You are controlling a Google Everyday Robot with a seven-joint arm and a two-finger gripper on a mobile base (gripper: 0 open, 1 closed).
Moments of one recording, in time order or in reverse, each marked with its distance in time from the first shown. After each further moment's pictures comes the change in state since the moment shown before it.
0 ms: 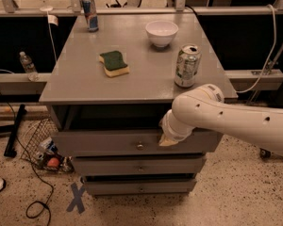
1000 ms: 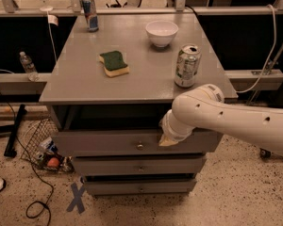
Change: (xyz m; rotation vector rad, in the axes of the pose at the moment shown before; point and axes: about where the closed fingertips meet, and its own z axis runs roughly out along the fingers) arm 0.000 0.000 0.000 0.000 0.000 0.000
